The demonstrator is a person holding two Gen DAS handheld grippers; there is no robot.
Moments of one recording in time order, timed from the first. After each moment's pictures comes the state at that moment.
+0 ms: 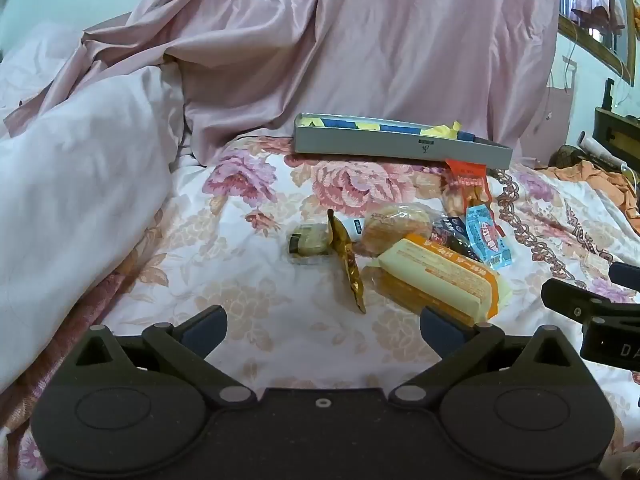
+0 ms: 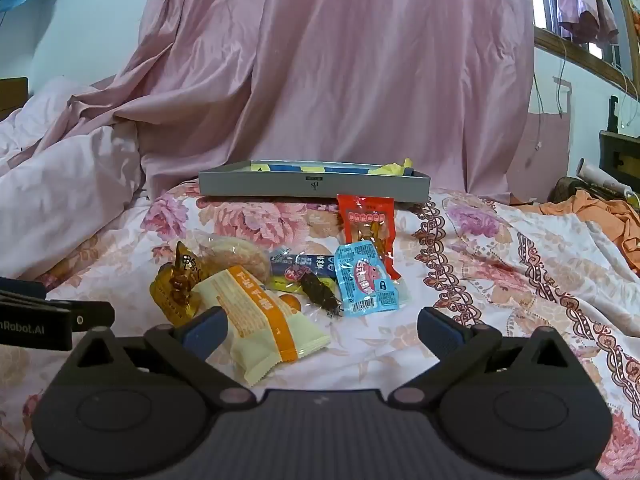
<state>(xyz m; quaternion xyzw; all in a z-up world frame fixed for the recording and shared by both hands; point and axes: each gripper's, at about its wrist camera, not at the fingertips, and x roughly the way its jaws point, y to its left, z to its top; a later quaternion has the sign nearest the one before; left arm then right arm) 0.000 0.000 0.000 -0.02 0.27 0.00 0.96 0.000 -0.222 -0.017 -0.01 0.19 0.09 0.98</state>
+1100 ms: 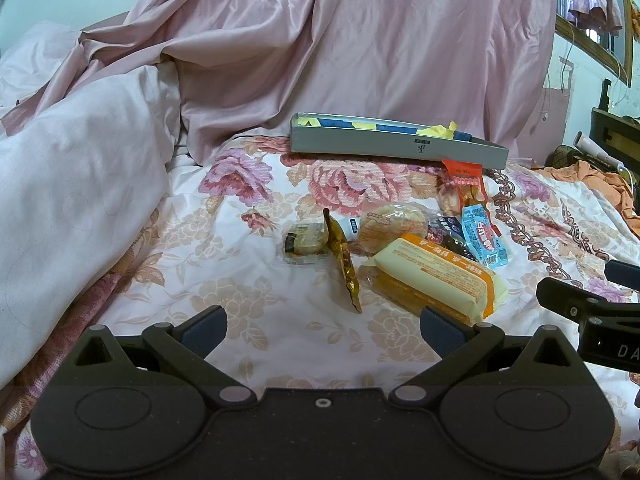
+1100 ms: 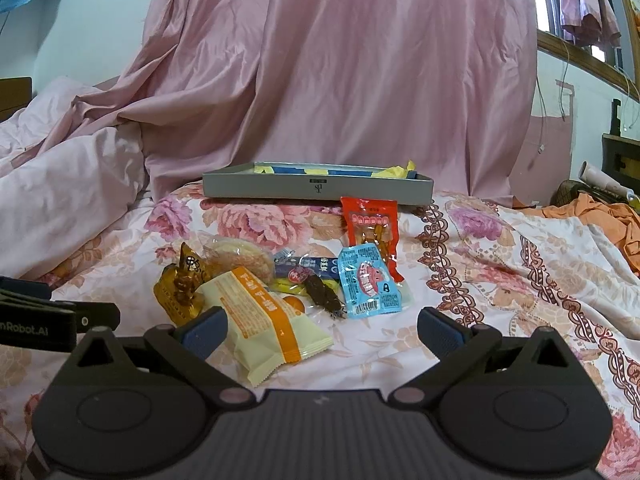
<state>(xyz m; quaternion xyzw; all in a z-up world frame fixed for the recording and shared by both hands) 0.000 0.000 0.000 -0.03 0.27 0.00 0.96 -0.001 -0.222 -0.017 -0.01 0.18 0.09 0.98</state>
